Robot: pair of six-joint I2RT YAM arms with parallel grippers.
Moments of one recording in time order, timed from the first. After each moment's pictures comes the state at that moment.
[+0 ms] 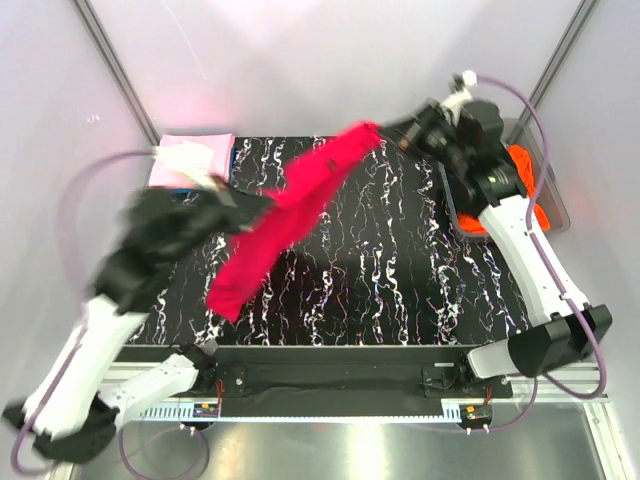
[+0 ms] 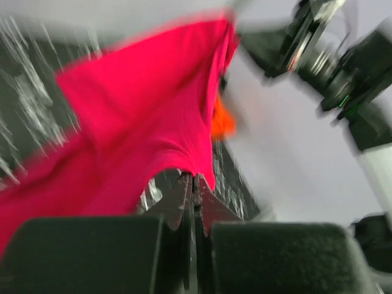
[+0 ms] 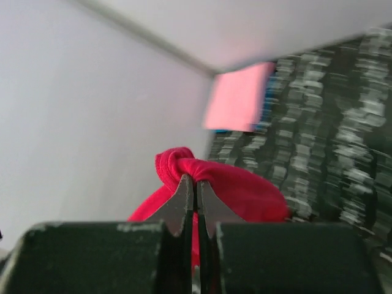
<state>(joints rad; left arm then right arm) -0.53 0.86 1.41 -0.60 0.13 -0.66 0.36 1.45 1.65 -0.27 -0.33 0.90</state>
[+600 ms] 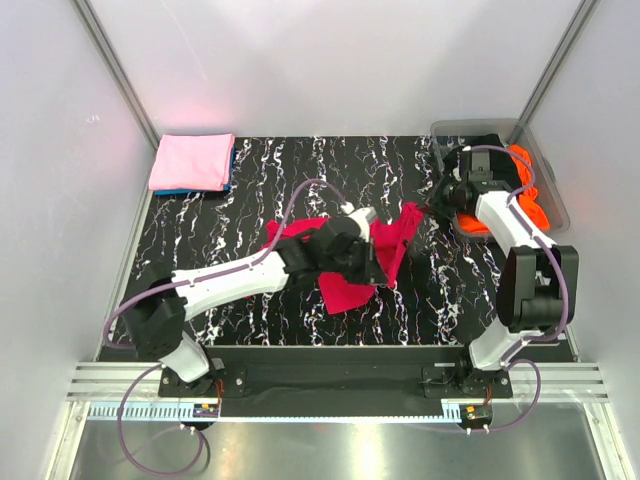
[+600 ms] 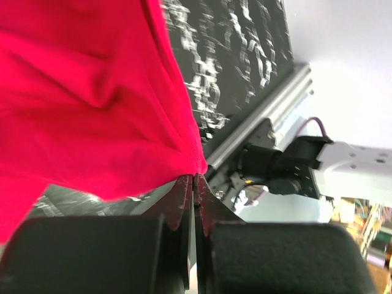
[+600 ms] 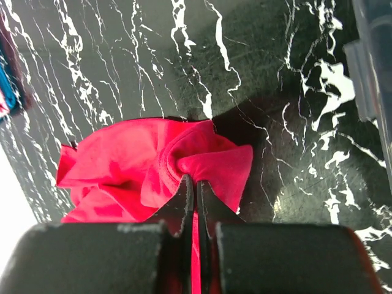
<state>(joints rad) -1.01 1.56 1.15 -0.21 0.21 -0.85 0.02 1.65 1.22 -0.44 -0.29 0.61</state>
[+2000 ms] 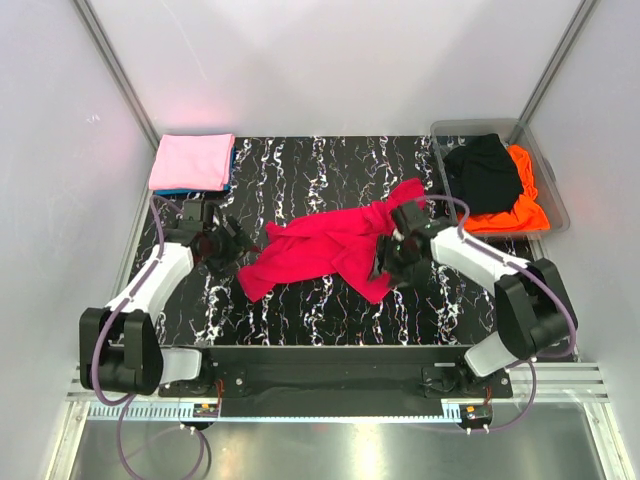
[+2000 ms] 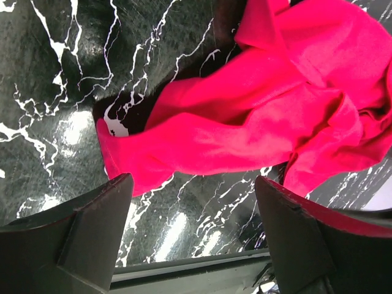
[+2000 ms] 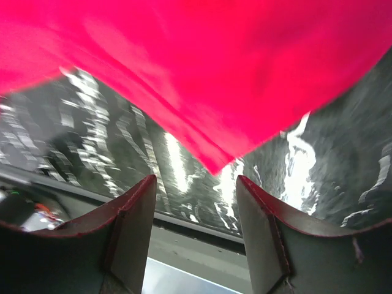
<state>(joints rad) -0.09 1.28 0.84 -0.60 0.24 -0.78 0.44 1.53 0.99 -0.64 -0.25 0.63</state>
